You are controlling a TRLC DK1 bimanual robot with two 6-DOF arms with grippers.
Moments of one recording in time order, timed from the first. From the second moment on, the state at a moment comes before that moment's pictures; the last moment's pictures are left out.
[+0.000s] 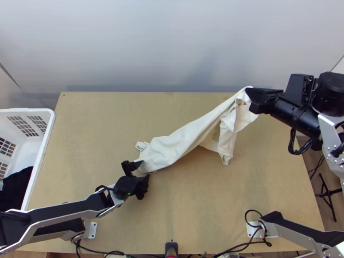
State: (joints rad) left arm -1.01 1.27 0.37 0.37 -0.43 0.62; right arm 0.37 1.22 1.77 -0.85 -0.18 0.31
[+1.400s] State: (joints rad) left arm -0.68 0.80 0.68 -0.04 -0.31 0.55; right arm 0.36 1.24 1.81 -0.83 -0.17 0.31
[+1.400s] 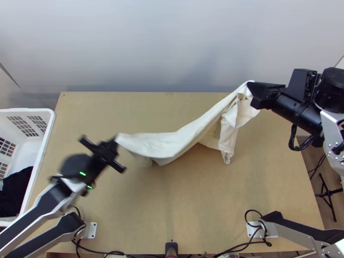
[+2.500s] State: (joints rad) left arm -0.07 0.81 1.36 -0.35 0.05 0.22; right arm 0.27 1.27 2.15 -0.80 -0.05 0.22
